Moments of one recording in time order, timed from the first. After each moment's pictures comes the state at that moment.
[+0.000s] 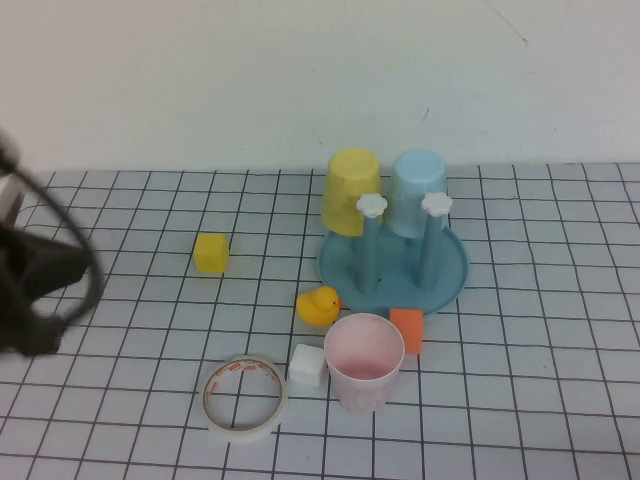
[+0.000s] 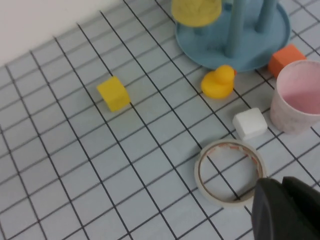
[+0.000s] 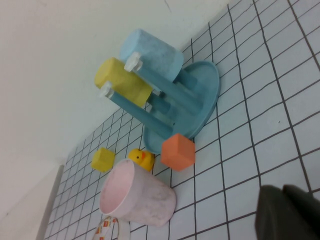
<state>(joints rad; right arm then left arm) -0.03 -0.01 0.03 0.82 0.46 0.05 -0.08 0.96 -1.04 -0.45 0.93 0.66</state>
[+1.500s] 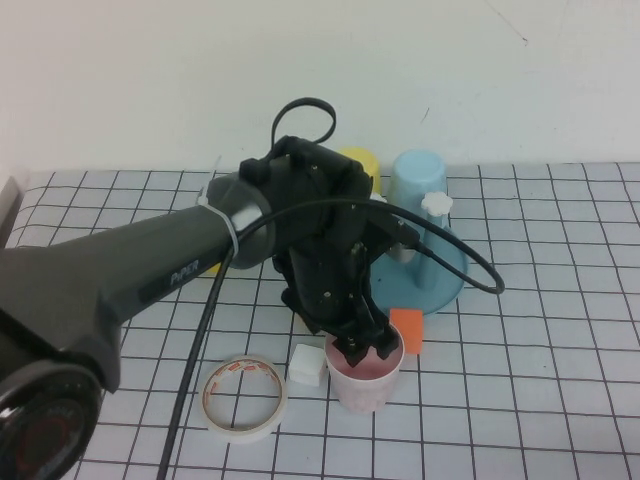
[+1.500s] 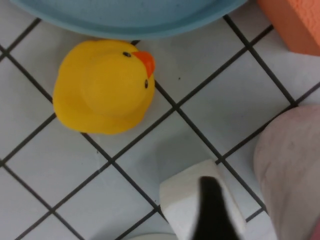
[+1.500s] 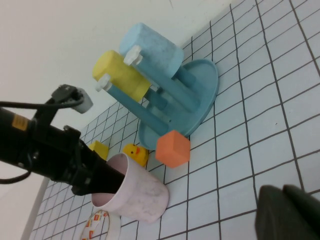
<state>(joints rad) -0.03 -0.01 0.03 0.82 0.47 -0.01 -0.64 2.07 -1.70 -0.01 1.07 0.10</state>
